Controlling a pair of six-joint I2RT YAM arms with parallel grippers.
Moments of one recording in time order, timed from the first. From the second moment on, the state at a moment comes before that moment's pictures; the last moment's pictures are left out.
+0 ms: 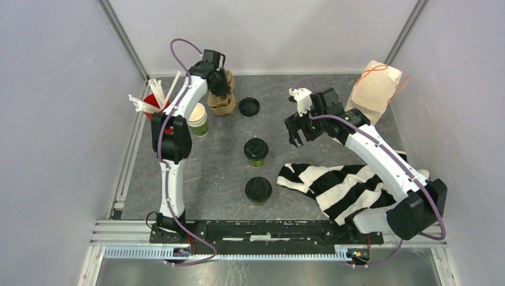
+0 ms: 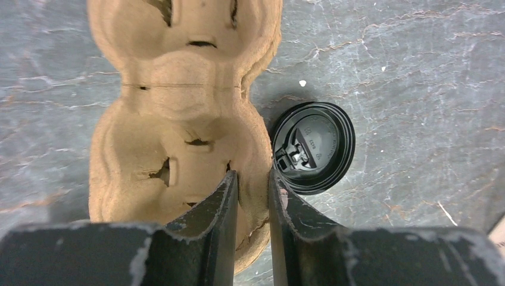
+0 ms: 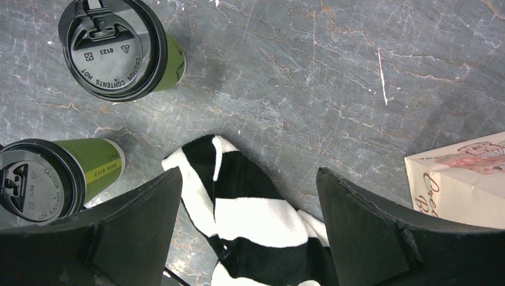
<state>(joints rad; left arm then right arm) -0.25 2.25 2.13 -0.74 0.02 -0.45 0.49 1.36 1.29 -0.77 -0.16 -0.11</state>
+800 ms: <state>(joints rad) -0.41 2.27 2.32 -0.94 -0.38 -0.28 0.49 1.37 1.29 -0.77 -0.18 -0.11</state>
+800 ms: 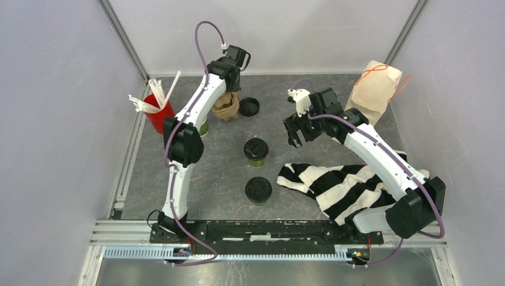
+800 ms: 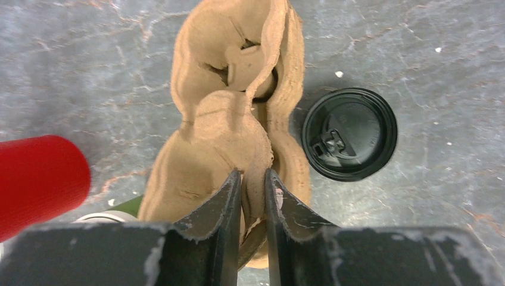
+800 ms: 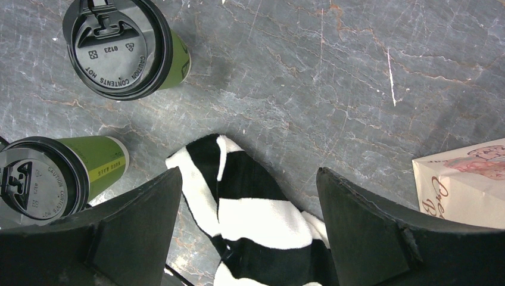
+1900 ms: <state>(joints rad) -0.29 2.29 2.30 -0.97 -0.26 -0.39 0.50 1.37 1.29 -0.77 -0.18 -0.11</state>
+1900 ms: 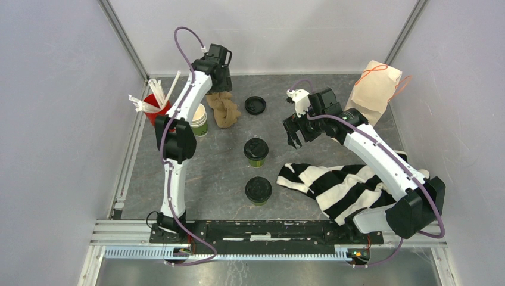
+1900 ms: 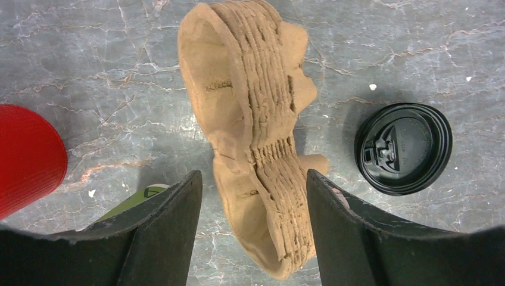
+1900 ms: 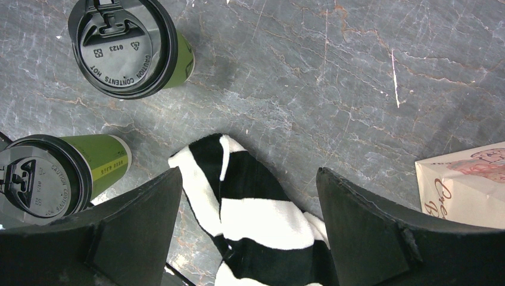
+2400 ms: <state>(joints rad) -0.37 2.40 2.32 -1.06 -0.33 -0.48 0.50 1.37 1.29 -0.78 -0.18 -0.11</state>
